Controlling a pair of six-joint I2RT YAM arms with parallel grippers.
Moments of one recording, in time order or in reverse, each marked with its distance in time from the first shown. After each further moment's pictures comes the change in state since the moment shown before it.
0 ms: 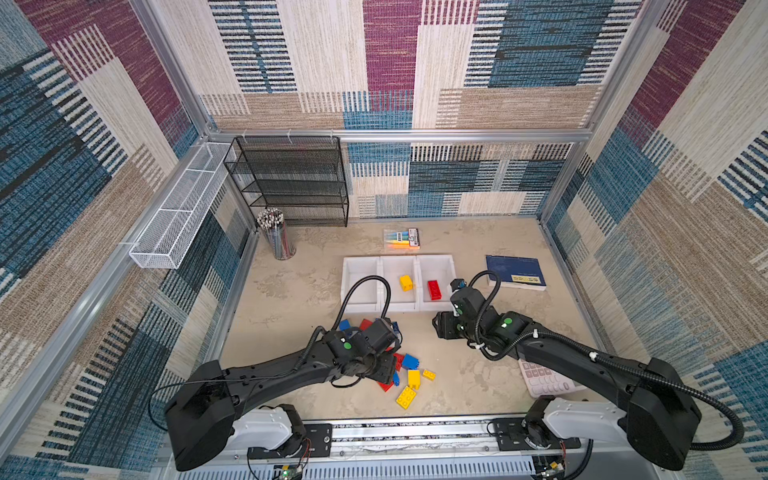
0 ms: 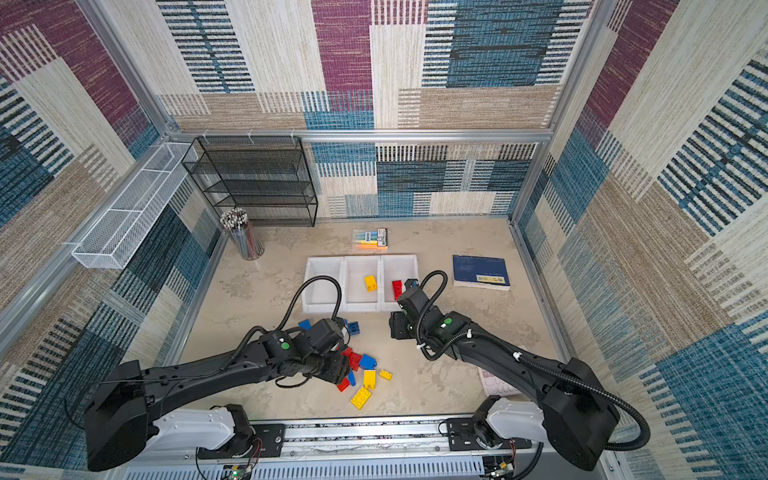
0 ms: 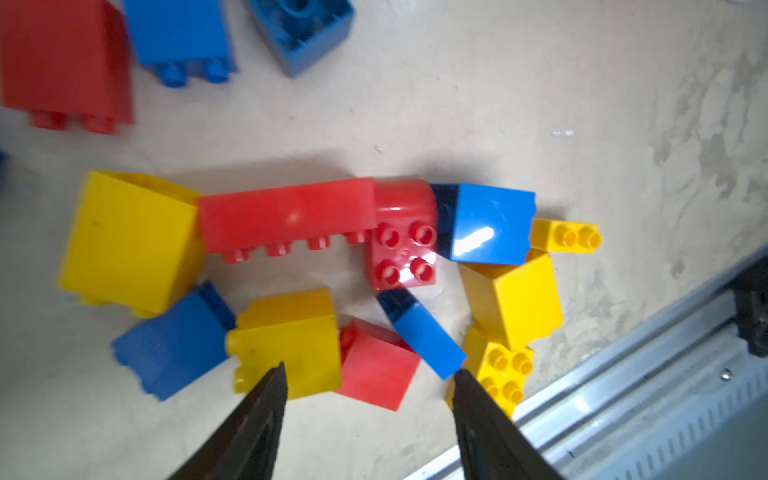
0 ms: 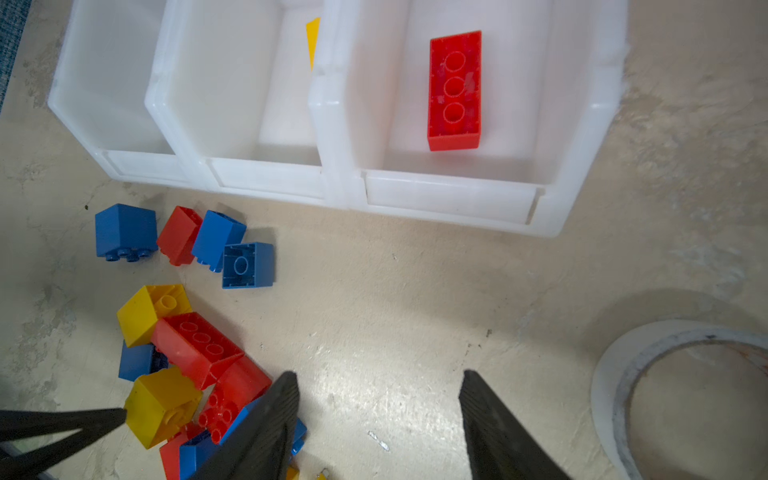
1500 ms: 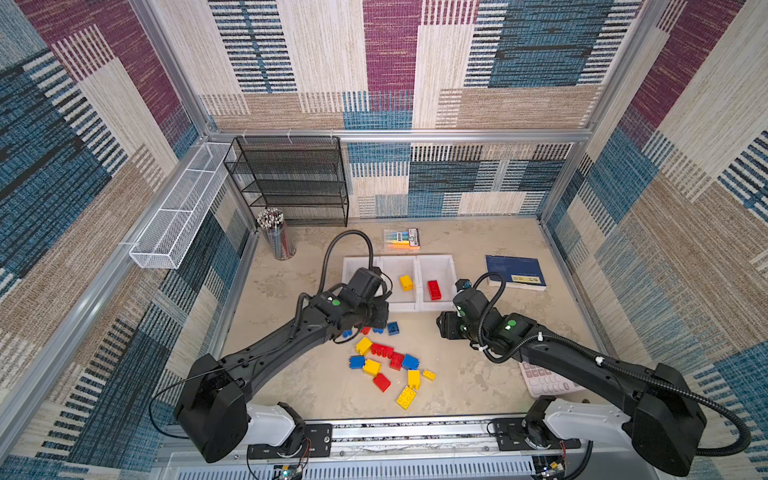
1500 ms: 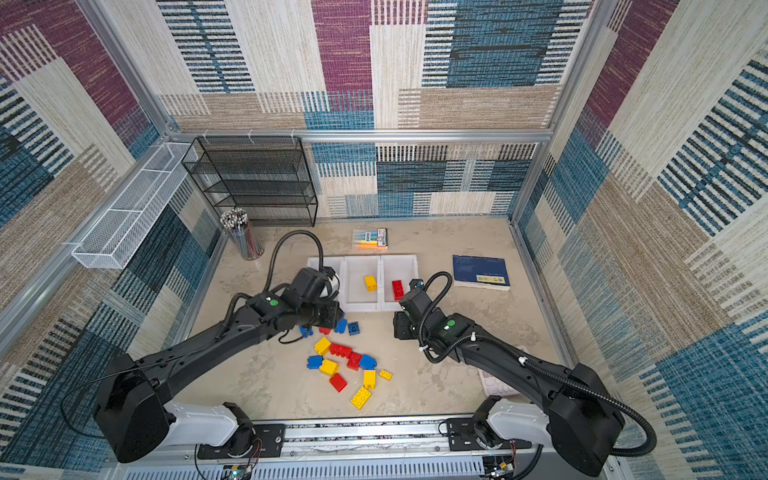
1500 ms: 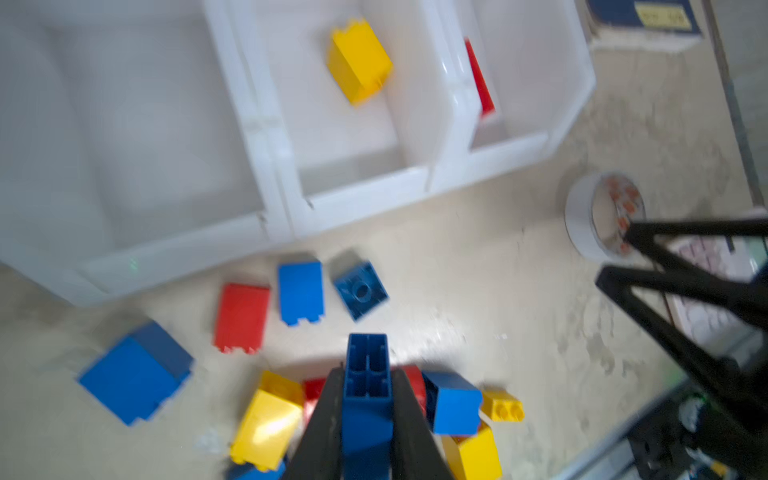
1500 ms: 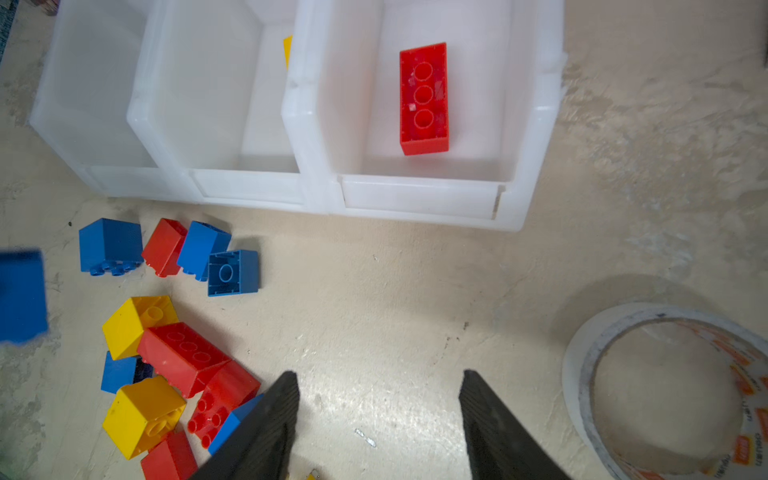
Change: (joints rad) left arm 0.369 0.077 0.305 0.026 0.007 0.208; right arm 0.000 -0.032 -0.005 -0.023 0.043 0.014
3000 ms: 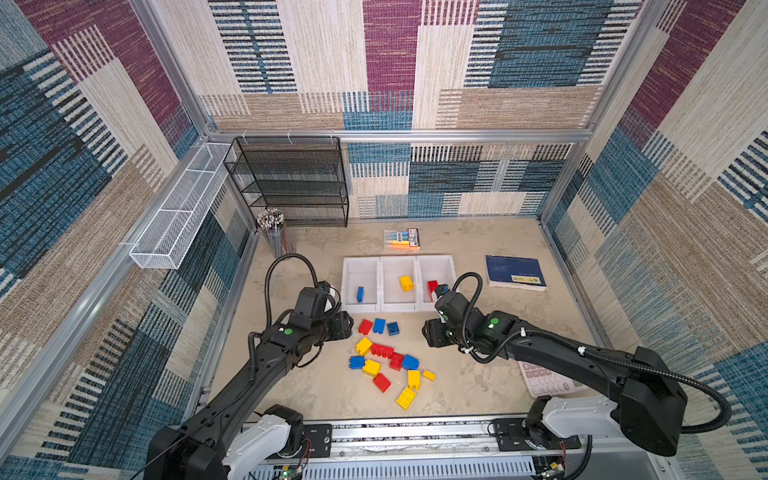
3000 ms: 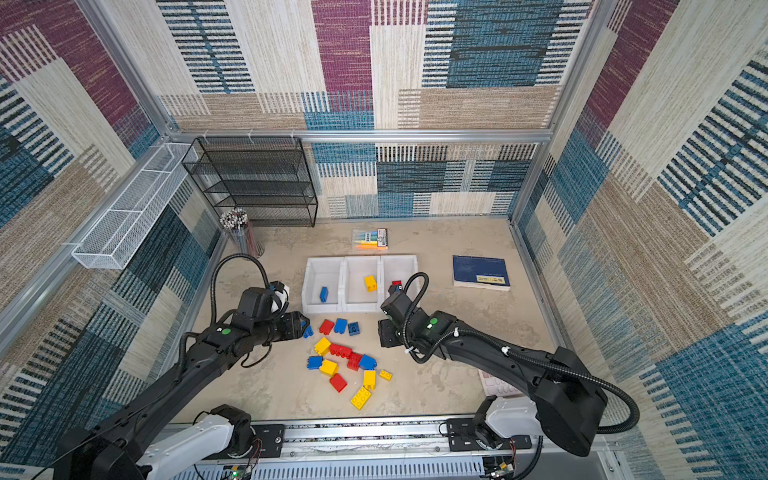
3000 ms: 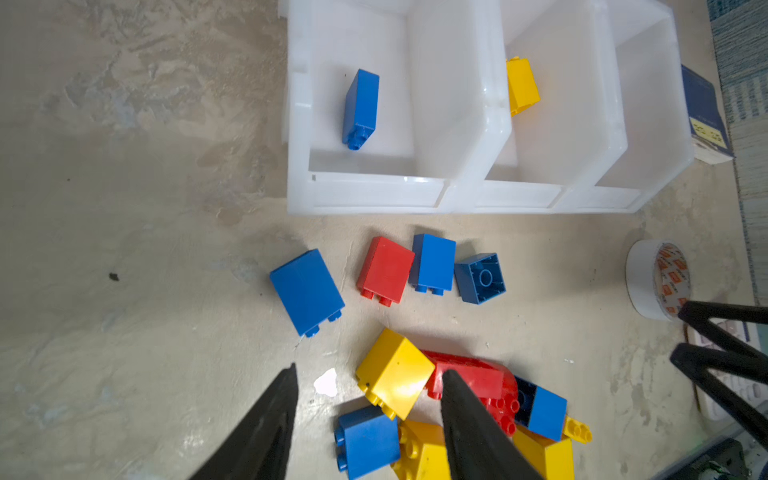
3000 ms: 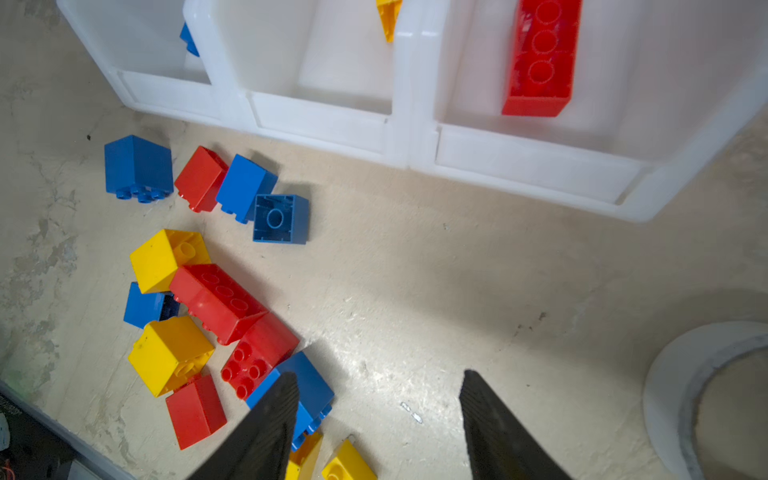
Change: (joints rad) left arm 0.262 -0.401 -0.426 0.072 0.113 -0.068; right arm 0.133 0.123 0.092 -0.048 -0.043 -0.026
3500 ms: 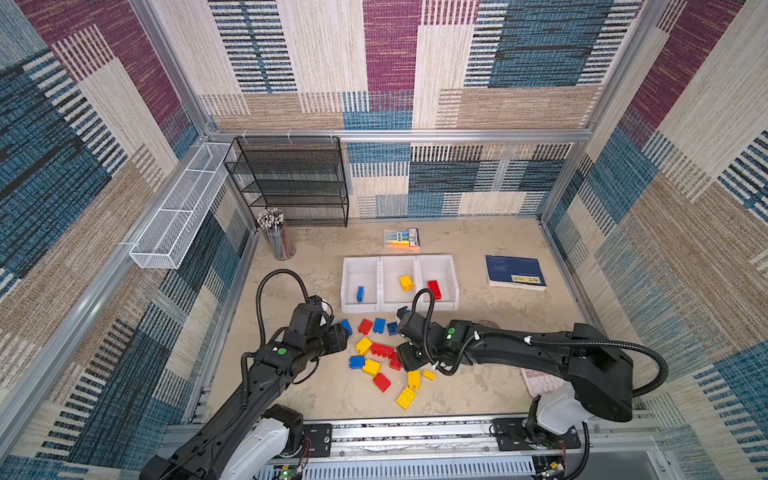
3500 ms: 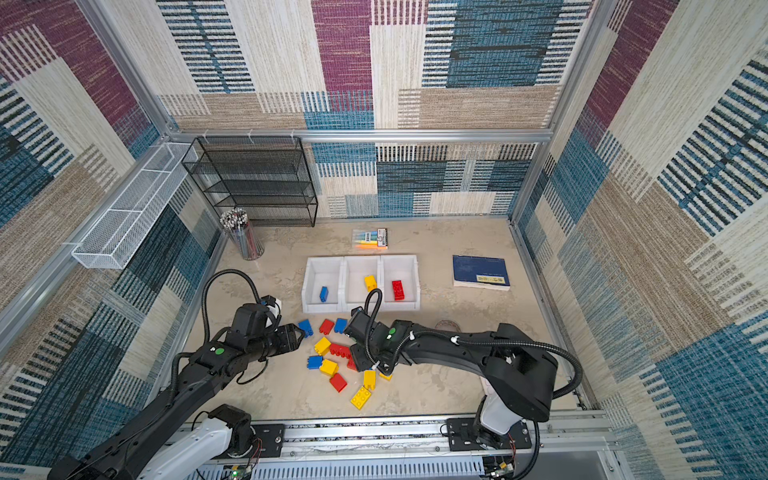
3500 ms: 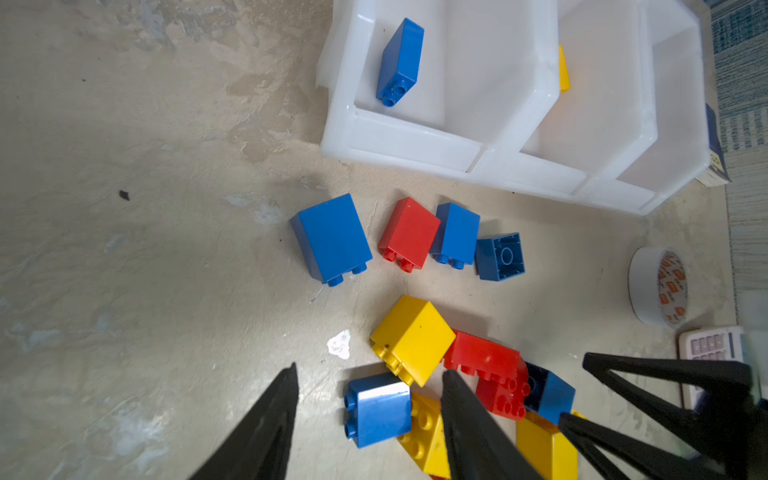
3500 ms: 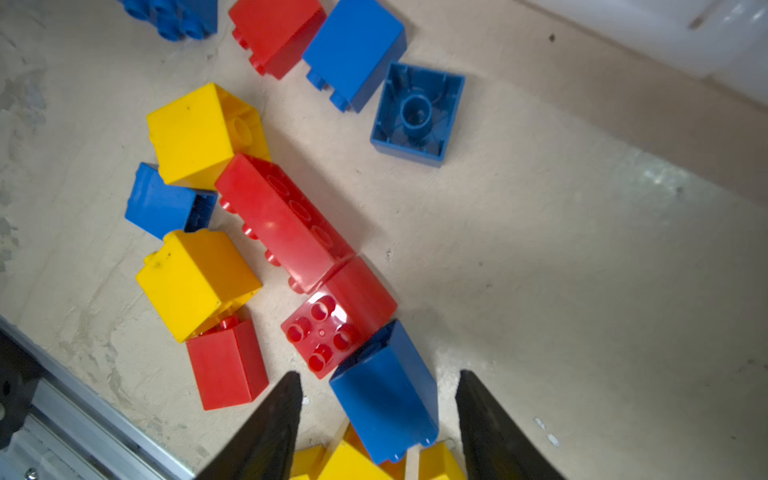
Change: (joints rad) left arm 0.000 -0.118 -0.111 0.001 -0.010 -0.089; right arm 0.198 0.272 0.130 -0.030 -0.010 -0.022
